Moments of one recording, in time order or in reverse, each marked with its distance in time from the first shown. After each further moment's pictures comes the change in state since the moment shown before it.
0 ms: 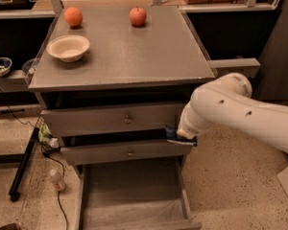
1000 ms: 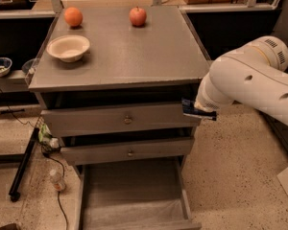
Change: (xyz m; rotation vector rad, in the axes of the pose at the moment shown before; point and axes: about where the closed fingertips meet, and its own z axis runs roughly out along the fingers) arm 0.008 -0.067 -0.102 0.204 0.037 0.001
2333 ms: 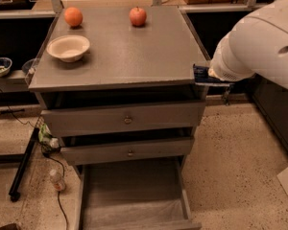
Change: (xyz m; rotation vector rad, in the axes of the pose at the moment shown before) arm -0.012 -0.070 -0.099 0.225 -0.005 -0.060
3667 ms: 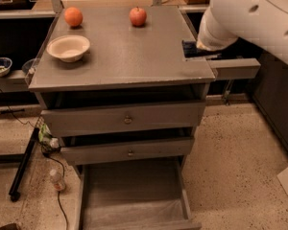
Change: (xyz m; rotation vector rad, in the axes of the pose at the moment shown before) arm -0.044 -0.071 0.032 0.051 -0.041 -0.074
